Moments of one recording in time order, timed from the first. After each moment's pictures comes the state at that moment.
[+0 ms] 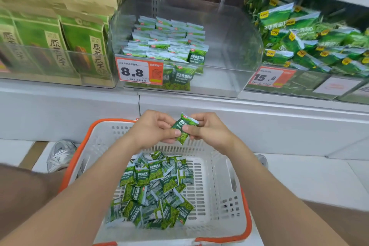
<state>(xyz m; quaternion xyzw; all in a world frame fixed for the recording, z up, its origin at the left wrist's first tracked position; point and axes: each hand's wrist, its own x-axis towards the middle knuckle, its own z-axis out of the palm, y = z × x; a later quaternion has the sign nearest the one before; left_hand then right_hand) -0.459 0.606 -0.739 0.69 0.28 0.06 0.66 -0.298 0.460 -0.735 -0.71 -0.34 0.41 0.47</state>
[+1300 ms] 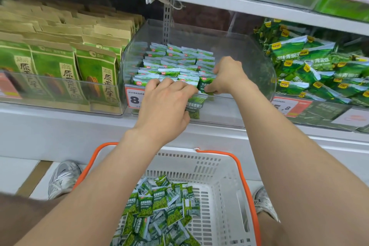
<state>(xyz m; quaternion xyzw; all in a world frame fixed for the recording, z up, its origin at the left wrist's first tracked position) -0.420 0.631 -0.633 0.94 0.21 0.27 -0.04 -0.234 0.573 -0.567 -0.91 -0.34 0.07 0.20</state>
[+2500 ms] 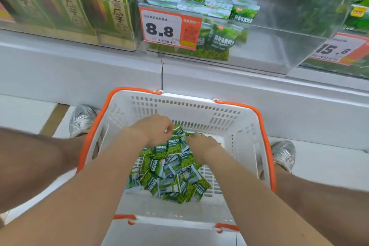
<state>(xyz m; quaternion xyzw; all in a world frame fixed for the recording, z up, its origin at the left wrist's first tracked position) -0.498 0.640 -0.828 0.91 0.25 -0.20 0.26 -0.358 0.495 -0.883 -0.75 -0.56 0.27 -0.22</state>
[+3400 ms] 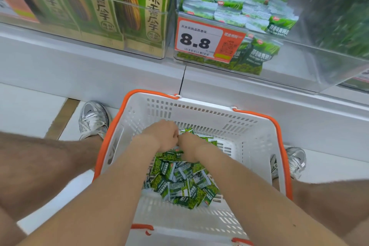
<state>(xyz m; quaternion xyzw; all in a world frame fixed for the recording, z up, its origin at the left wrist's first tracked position) -0.511 0.662 -0.851 0.87 0.31 -0.21 0.32 -0.398 0.568 -0.884 -0.70 -0.60 0.32 -0.20</state>
